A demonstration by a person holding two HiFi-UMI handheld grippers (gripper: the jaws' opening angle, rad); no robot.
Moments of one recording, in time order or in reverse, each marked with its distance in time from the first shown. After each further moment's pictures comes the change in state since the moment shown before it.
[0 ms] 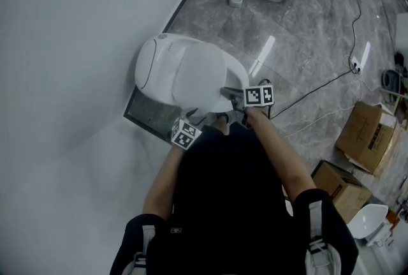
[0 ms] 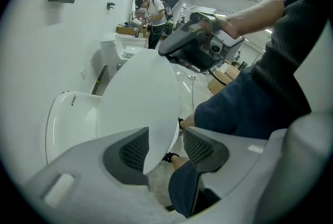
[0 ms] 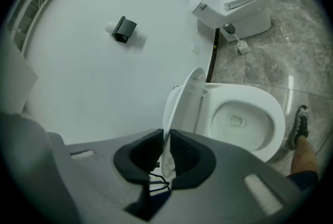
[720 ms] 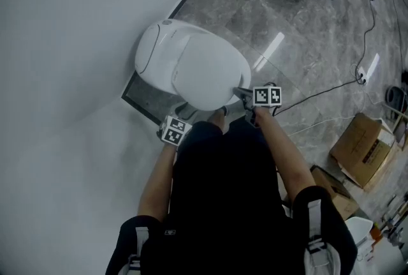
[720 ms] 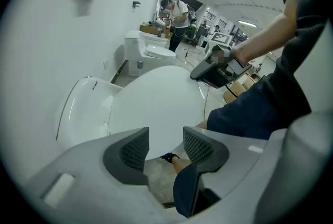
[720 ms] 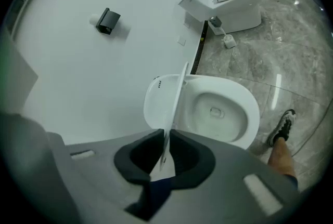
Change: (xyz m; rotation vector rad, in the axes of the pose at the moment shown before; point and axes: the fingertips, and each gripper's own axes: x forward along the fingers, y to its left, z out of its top) left arm -0.019 0.010 -0.011 -0.202 -0.006 0.142; right arm -0.033 -0.082 -0.023 0.026 0.117 -0.113
